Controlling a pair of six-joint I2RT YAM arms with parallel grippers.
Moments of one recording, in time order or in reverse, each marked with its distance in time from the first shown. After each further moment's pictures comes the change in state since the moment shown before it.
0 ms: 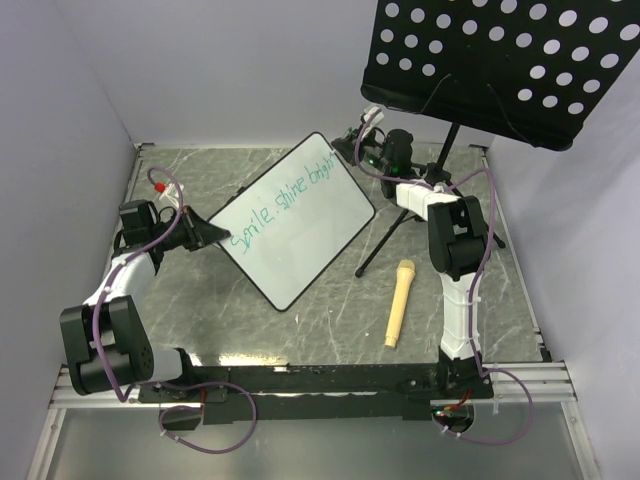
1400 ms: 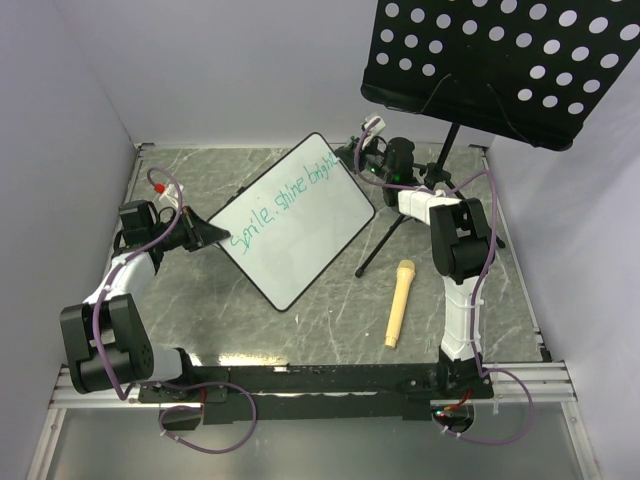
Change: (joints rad) left arm 0.011 0.010 0.000 -0.001 0.001 -0.007; right arm 0.000 -0.051 -0.124 0.027 0.038 -0.037
